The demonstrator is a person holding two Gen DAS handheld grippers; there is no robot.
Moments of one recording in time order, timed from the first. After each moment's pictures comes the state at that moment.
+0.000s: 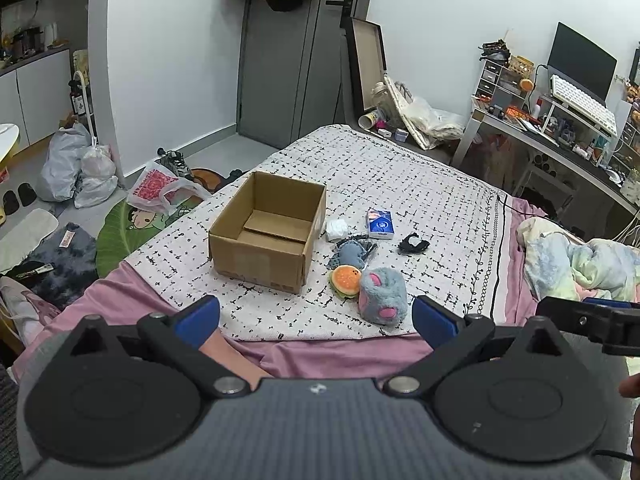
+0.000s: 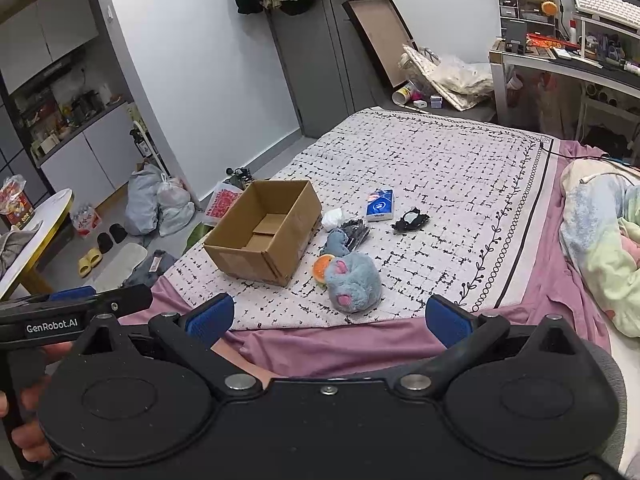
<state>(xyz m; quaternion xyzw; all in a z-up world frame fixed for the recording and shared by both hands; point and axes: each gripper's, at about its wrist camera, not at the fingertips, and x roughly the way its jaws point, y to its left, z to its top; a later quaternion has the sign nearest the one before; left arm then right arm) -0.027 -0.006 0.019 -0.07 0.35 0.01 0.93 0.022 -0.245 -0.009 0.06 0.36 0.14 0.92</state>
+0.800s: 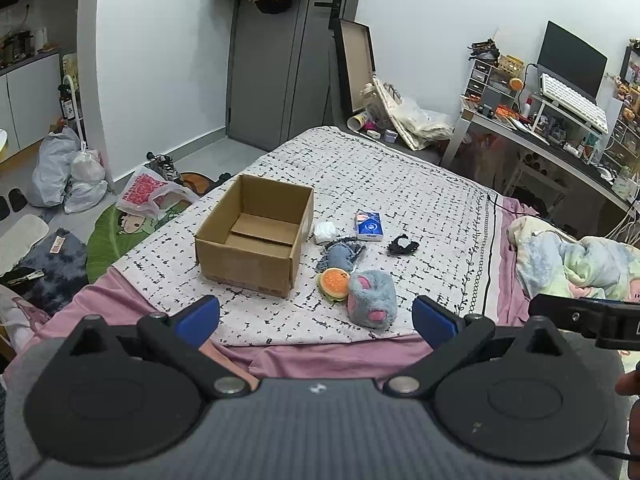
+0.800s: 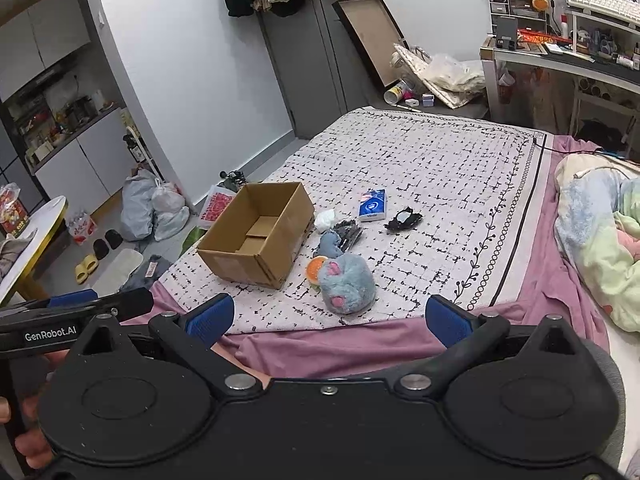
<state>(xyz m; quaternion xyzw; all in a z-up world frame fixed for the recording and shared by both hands) -0.021 -0.014 0.012 -0.07 0.34 -0.01 0.94 0.025 -0.250 -0.011 0.07 0.36 0.13 0.92</state>
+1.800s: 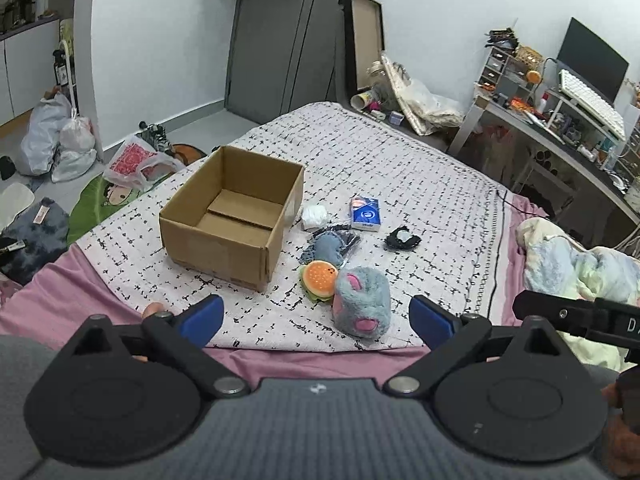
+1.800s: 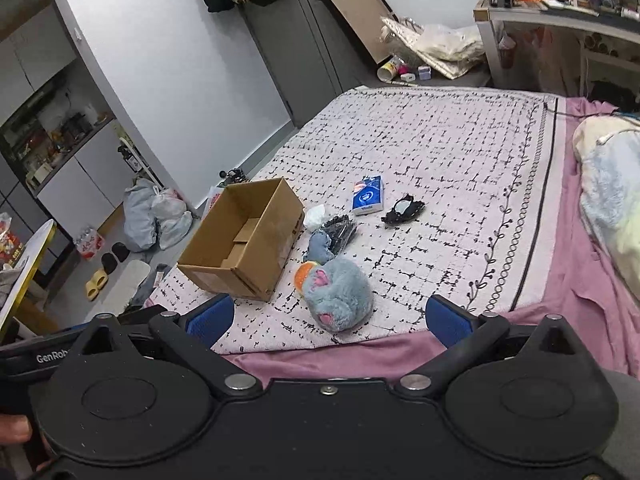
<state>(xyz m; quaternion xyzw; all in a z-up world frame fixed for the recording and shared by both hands) 0.042 -0.034 -0.033 -0.11 0.38 0.00 0.92 0.095 -0.275 -0.060 0.13 0.38 0.15 0.90</state>
